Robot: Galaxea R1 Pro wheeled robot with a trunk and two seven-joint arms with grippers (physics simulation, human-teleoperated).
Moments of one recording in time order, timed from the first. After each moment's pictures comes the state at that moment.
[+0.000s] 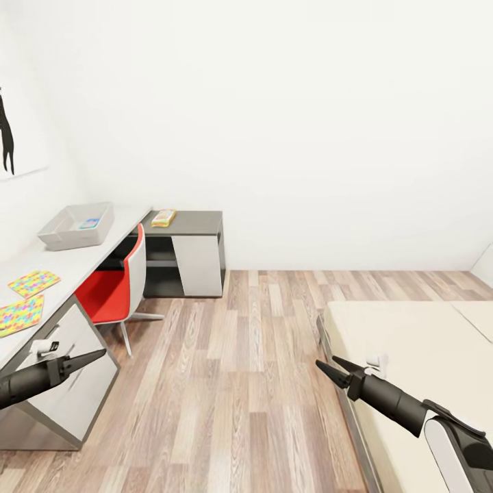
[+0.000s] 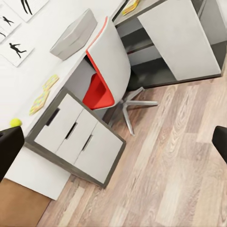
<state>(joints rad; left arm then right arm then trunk) -0.38 0.48 0.41 -1.09 0.30 0.70 -1.43 -0.14 -0.16 -0.20 -1.58 -0.46 0.60 0.80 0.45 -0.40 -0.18</state>
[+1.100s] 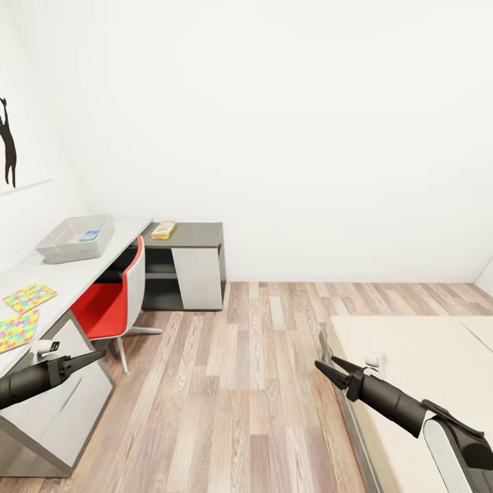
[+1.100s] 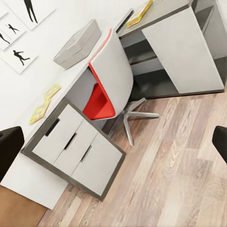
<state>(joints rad) -0.38 0.48 0.40 -1.09 0.30 0.70 -1.43 -0.14 -0.16 -0.20 -1.58 -0.45 0.60 0.80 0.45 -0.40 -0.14</state>
